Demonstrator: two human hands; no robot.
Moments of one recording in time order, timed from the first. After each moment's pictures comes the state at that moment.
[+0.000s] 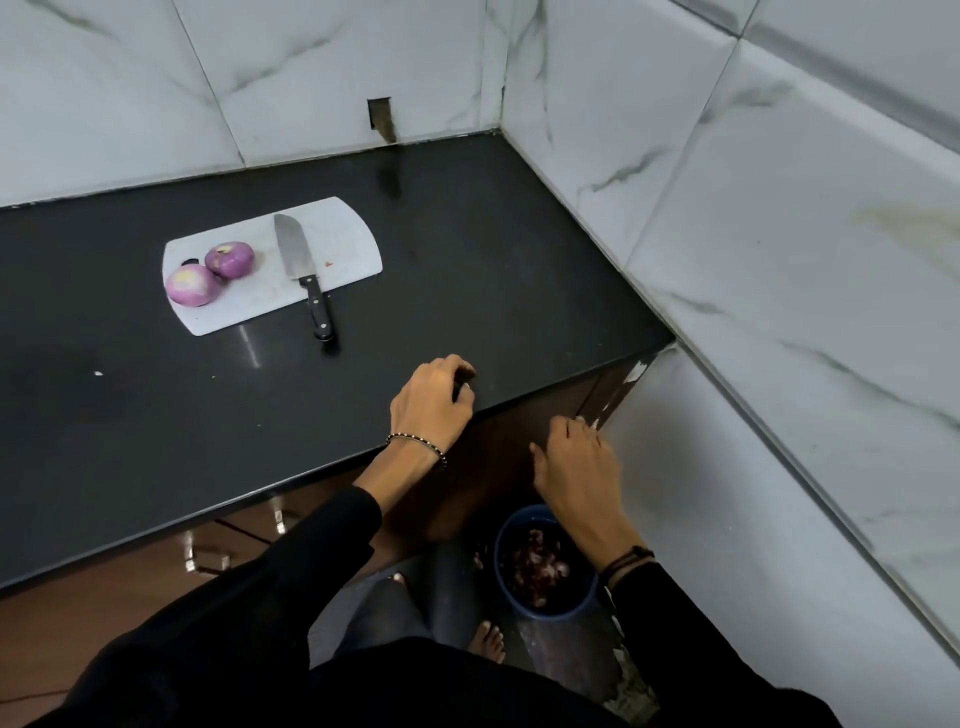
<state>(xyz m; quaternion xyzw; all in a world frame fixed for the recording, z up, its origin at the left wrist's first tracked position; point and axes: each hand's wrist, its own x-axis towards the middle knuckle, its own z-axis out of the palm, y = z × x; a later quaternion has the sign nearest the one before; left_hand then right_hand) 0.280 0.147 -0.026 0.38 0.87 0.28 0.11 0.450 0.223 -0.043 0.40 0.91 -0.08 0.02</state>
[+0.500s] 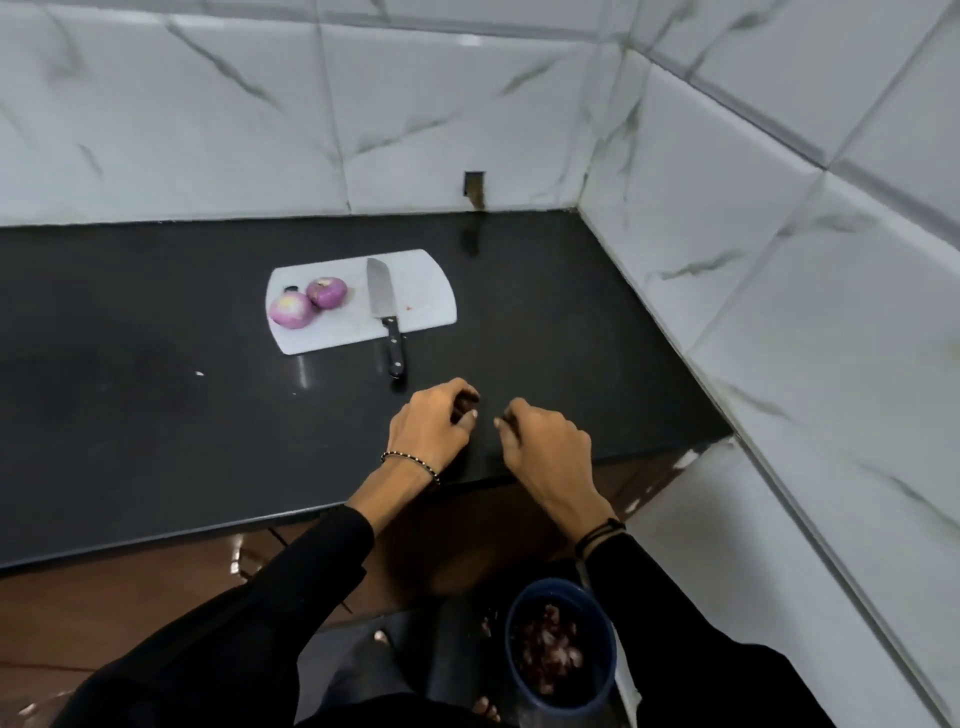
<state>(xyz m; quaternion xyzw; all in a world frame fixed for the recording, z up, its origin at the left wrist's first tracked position) 0.235 0.111 -0.002 0.33 0.88 0.33 0.09 0.355 0.217 0.012 0.26 0.95 -0.12 -0.10</state>
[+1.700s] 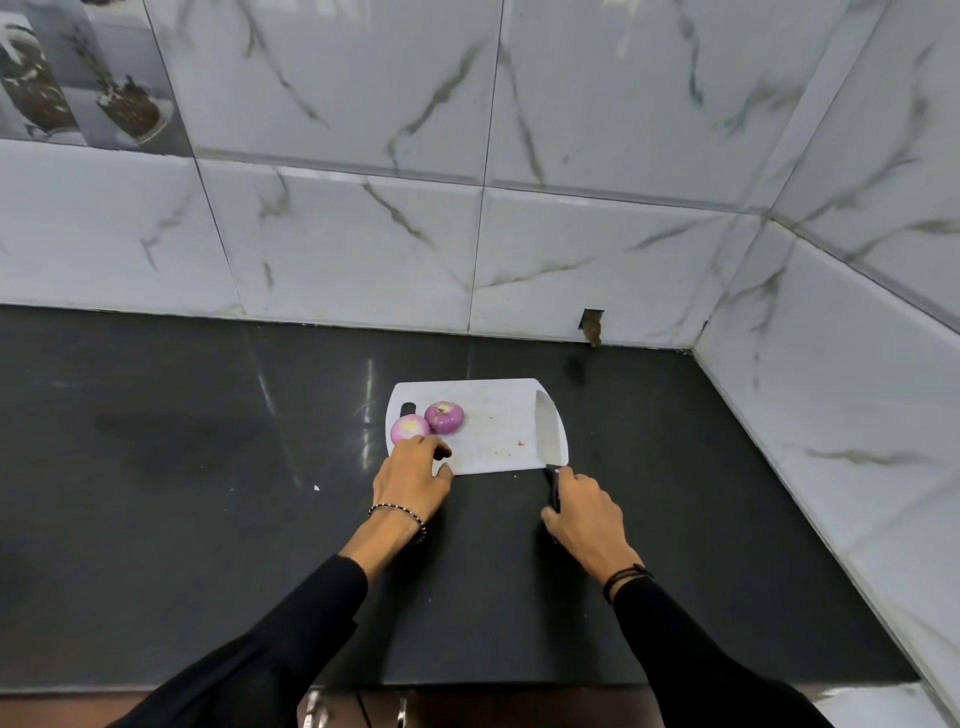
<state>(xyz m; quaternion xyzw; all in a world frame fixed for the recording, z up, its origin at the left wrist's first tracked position) 0.055 0.035 0.011 0.20 0.93 0.31 0.02 0.174 0.225 0.017 0.26 0.95 -0.15 0.03</state>
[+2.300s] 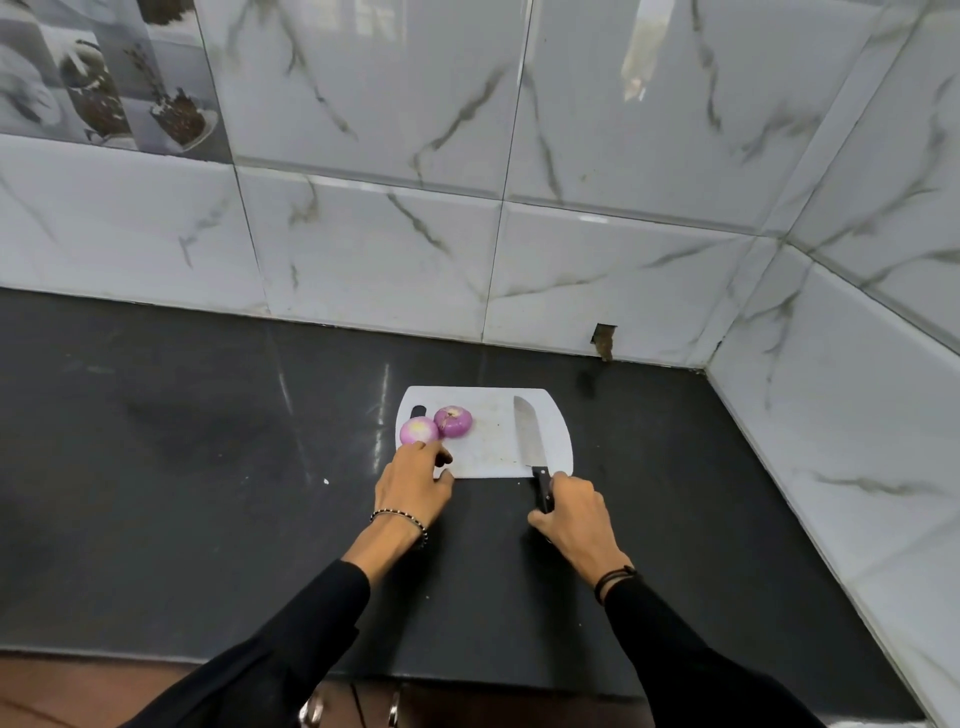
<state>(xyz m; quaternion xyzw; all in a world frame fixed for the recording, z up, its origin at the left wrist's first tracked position) 0.067 0.032 0.012 0.16 0.93 0.33 0.02 0.168 0.224 0.021 0.24 0.95 -0.18 0.00</state>
